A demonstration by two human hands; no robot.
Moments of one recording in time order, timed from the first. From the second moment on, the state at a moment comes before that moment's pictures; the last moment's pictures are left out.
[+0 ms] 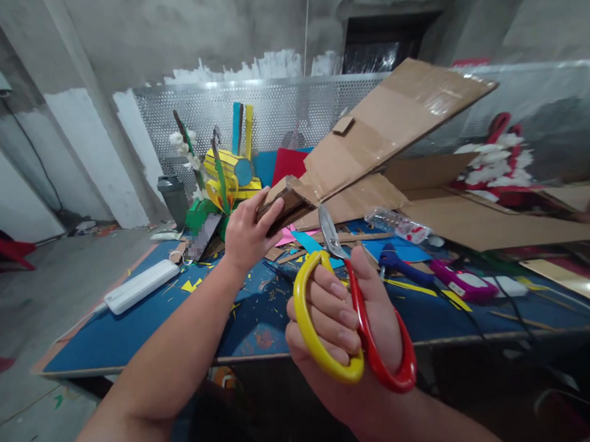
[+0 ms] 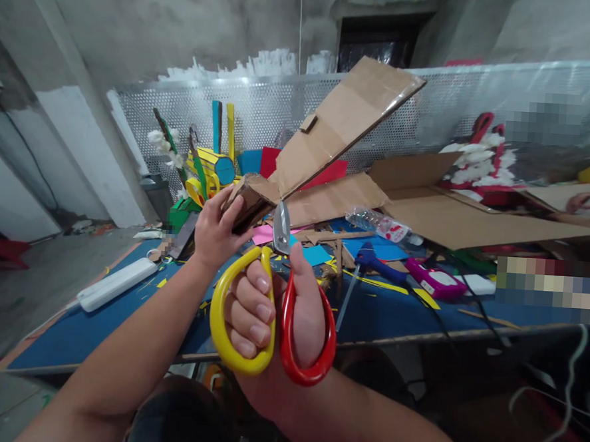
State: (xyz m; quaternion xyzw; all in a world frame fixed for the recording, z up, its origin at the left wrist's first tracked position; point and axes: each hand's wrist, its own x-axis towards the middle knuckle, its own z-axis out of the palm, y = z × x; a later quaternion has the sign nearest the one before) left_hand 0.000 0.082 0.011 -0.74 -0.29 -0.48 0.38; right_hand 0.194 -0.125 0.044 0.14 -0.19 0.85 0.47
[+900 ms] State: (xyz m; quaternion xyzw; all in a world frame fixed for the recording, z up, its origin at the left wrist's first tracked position) left_hand 0.001 0.084 0.011 -0.73 -0.29 -0.50 0.37; right_hand 0.191 -0.127 0.048 0.14 -0.22 0.85 0.46
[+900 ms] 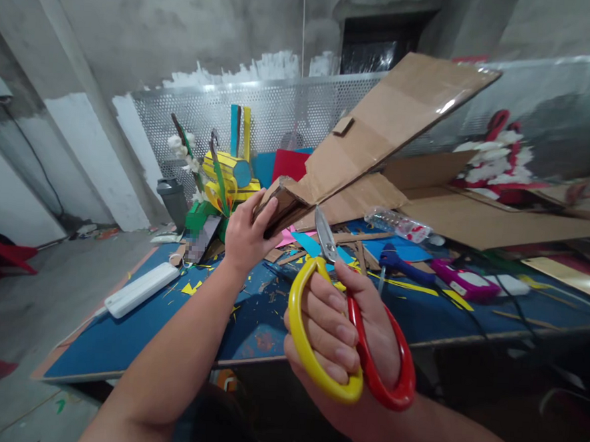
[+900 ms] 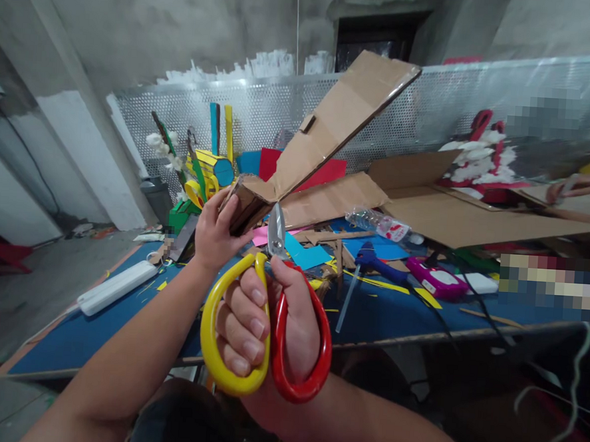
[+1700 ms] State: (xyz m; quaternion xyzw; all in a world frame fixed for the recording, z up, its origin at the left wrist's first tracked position) left_hand -0.004 0.085 0.010 -0.74 -0.32 -0.49 0.34; right_hand 0.200 -0.134 0.039 0.18 -0.18 0.86 0.43
